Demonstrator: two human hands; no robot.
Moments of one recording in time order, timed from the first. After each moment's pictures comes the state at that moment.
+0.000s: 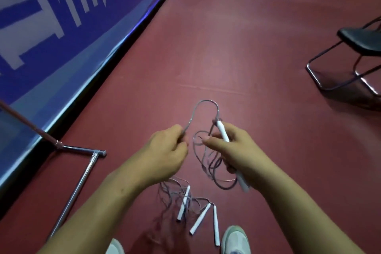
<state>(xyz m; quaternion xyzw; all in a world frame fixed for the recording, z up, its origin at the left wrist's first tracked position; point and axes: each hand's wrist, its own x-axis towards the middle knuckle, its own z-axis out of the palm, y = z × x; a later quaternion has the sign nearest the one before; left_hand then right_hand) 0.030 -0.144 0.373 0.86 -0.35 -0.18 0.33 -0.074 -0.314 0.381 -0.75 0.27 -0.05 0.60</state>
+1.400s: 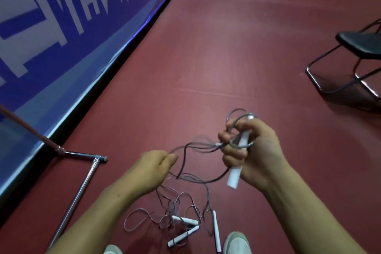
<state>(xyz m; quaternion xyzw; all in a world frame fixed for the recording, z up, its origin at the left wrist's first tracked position) 0.038 -0.124 0.339 0.90 -0.27 -0.23 0.26 -0.082 -0.324 0.406 -0.38 0.21 -0.04 0.90</state>
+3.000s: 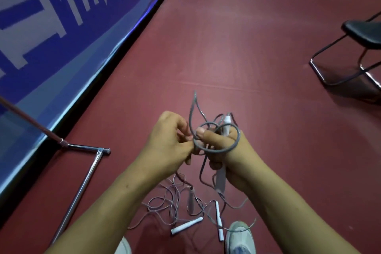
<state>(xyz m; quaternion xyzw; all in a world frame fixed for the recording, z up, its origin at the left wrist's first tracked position) 0.017 -0.152 0.379 0.80 -0.27 -0.14 0.51 -0.069 -0.276 0.381 -0.61 0.21 -0.07 0.77</state>
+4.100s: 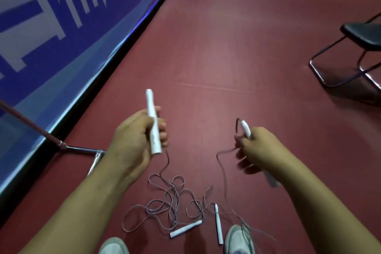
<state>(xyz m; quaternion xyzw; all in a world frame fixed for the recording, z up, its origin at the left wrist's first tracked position) 0.041 -0.135 0.387 0.54 0.01 -0.26 0.80 -0.084 -0.351 0.380 -0.82 0.38 0.05 0.43</state>
